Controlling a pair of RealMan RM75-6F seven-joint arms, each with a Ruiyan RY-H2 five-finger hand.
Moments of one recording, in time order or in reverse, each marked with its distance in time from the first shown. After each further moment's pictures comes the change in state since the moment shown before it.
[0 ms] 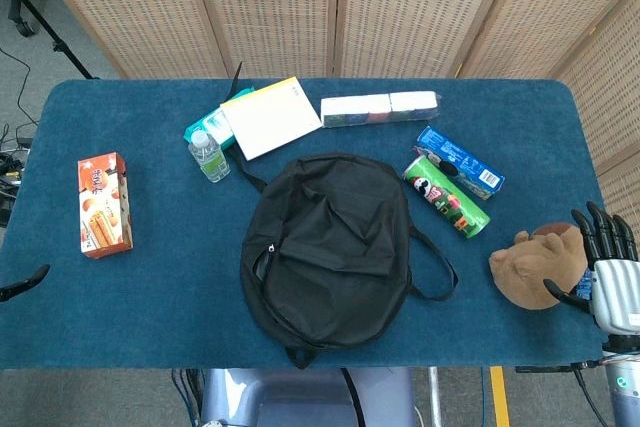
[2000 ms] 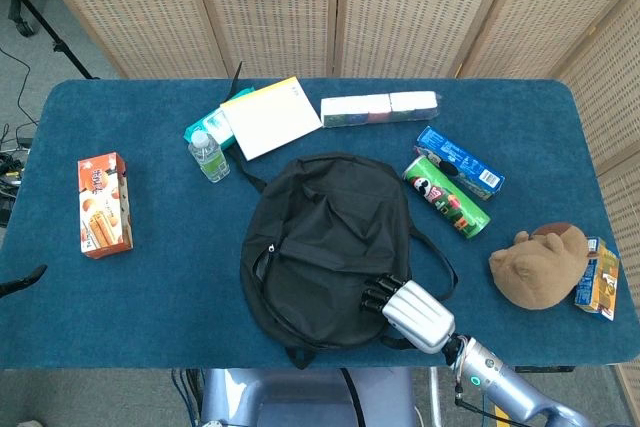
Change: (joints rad) left arm -0.011 0.056 0.000 -0.008 -0.039 -0.089 -0.103; right arm 0.345 -0.117 -0.135 -0.252 -0.384 -0.450 -0.142
